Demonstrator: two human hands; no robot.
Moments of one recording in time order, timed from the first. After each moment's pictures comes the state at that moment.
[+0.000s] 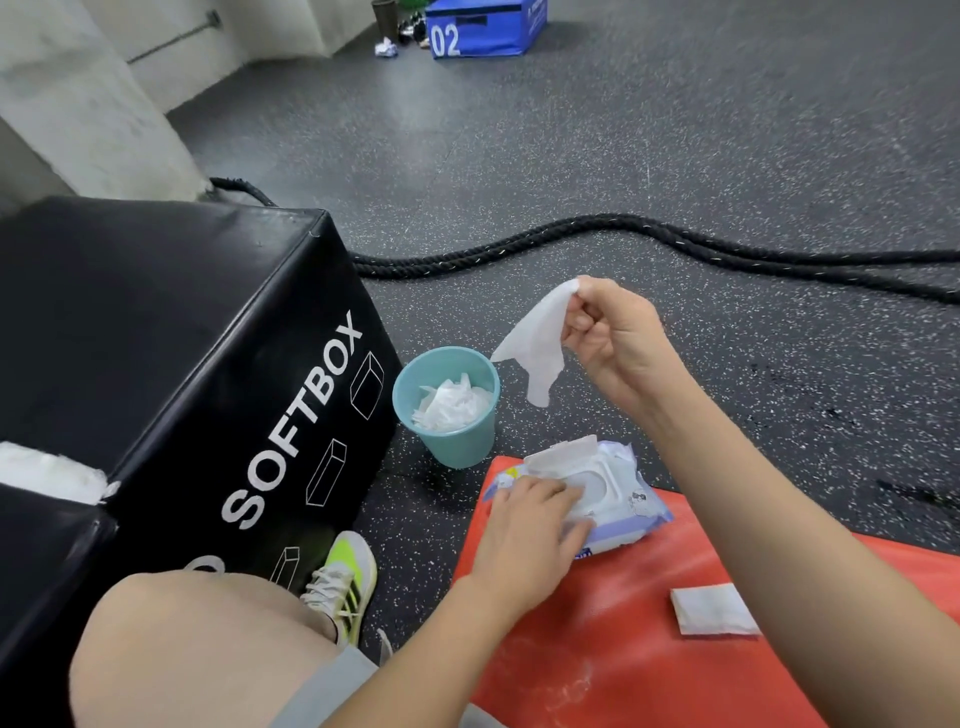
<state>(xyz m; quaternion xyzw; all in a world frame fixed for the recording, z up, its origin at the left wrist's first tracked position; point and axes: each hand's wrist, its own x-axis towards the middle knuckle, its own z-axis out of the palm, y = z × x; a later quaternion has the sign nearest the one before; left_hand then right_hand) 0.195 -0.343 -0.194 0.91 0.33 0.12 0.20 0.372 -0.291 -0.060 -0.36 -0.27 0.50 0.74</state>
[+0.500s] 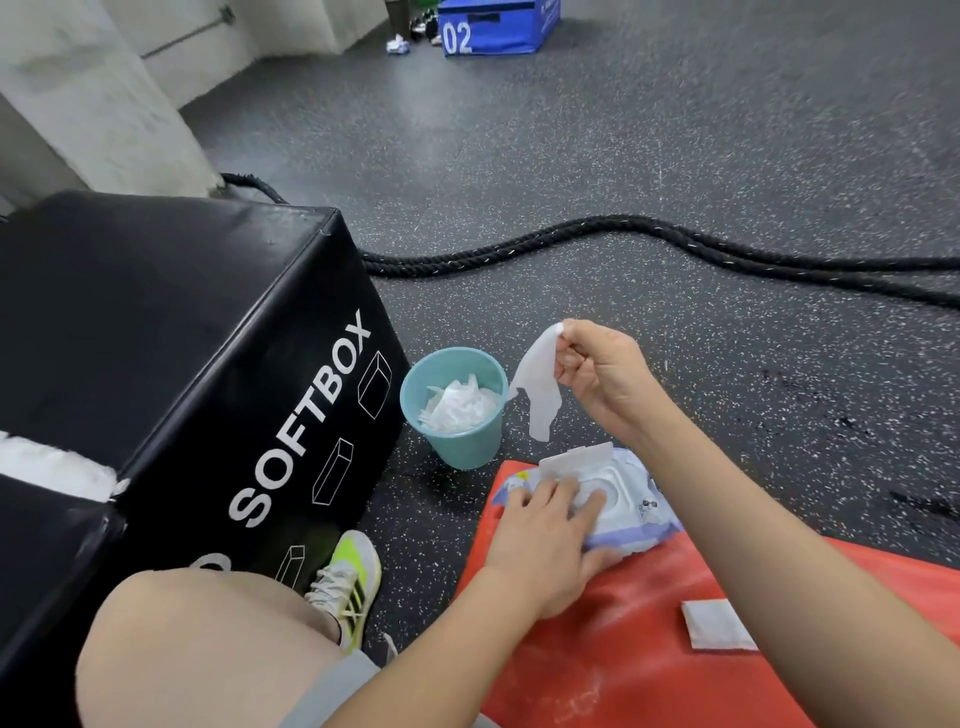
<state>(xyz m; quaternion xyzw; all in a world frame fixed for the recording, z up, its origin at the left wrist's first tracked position) 0.201 -0.340 -0.186 0.95 0.28 -0.04 0.09 0.363 -0.276 -0.103 -0.42 -0.26 0.53 0.69</state>
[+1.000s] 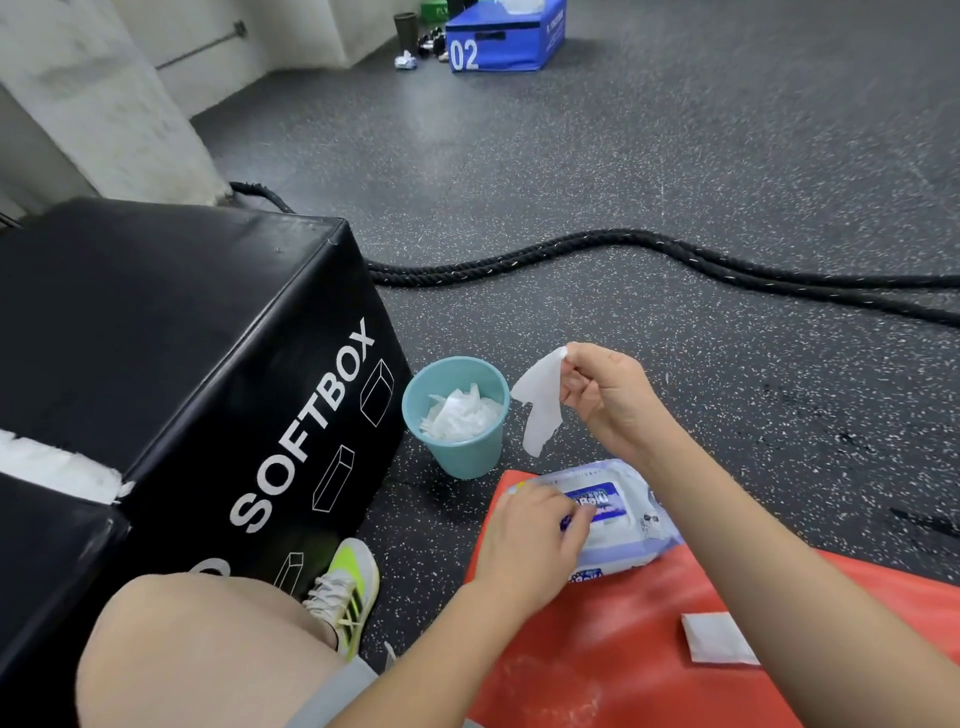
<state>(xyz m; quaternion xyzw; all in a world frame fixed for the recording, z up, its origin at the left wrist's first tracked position) 0.196 -0.334 -0.177 0.89 0.37 0.18 0.19 0.362 -0.282 -0.111 -0.42 -0.26 0.55 0.68</state>
